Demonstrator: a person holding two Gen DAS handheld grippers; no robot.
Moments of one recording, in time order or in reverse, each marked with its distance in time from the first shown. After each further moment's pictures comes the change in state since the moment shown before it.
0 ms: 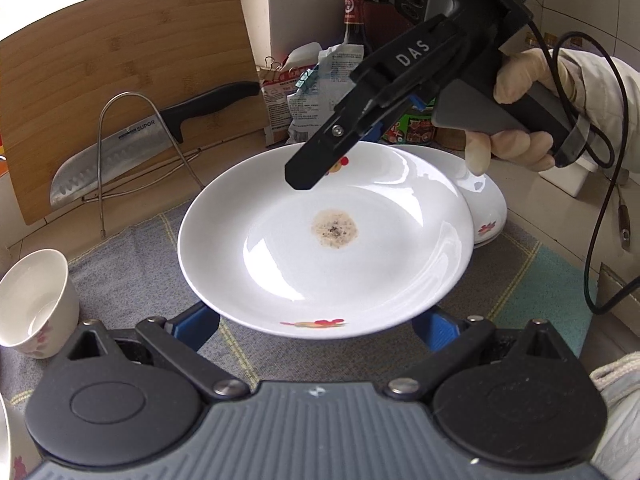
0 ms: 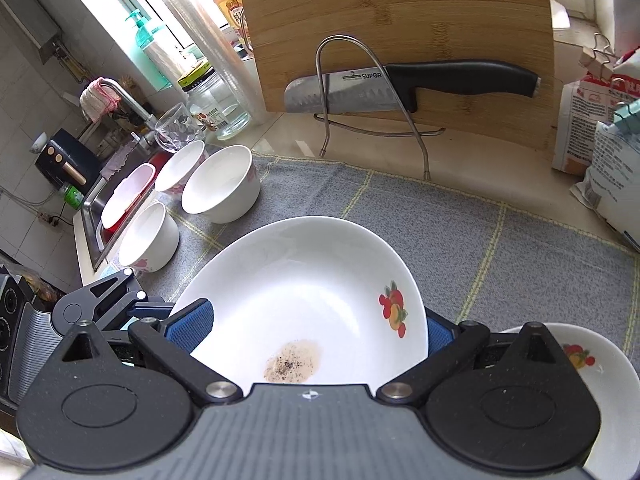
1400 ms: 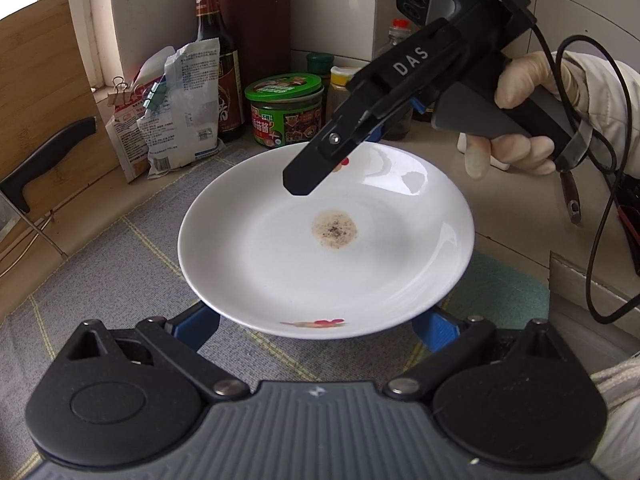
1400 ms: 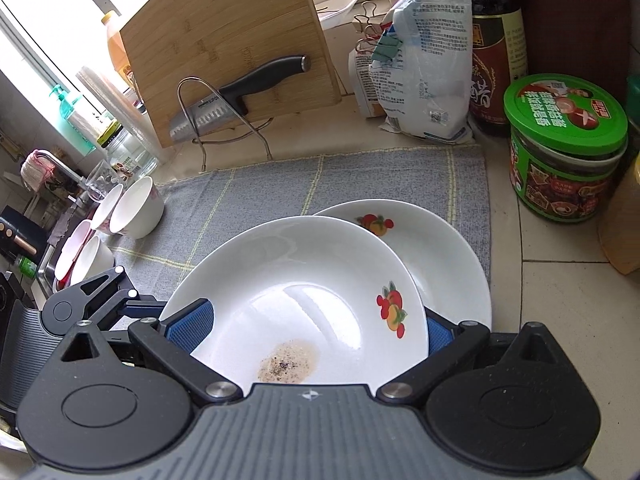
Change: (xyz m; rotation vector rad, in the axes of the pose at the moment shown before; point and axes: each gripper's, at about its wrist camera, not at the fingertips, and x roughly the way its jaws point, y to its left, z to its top) left arm 0.061 -0.075 0.045 0.192 0.047 -0.213; right arm -0.086 -0.080 -0.089 0.232 -0.123 -0.157
